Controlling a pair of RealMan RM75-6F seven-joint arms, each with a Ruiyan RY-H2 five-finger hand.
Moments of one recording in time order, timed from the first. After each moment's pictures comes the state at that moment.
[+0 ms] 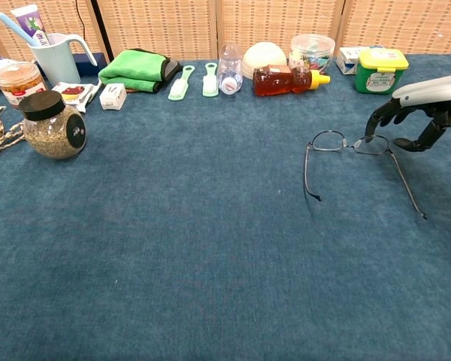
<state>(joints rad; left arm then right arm) -0.09 -1.02 -0.06 -1.78 1.37 1.46 0.23 0.85 -1.24 0.08 -1.37 -1.11 0.50 0.08</state>
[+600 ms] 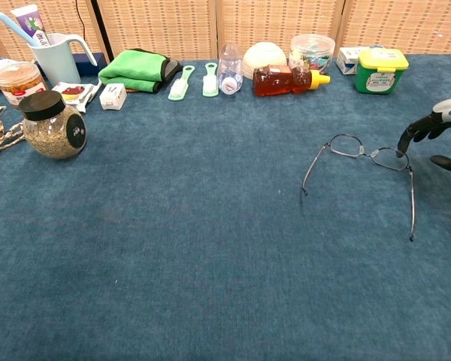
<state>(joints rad) -0.11 -1.03 -0.06 -1.78 1.38 1.44 0.23 0.74 -1.15 0.03 -1.51 -1.14 0.61 0.07</state>
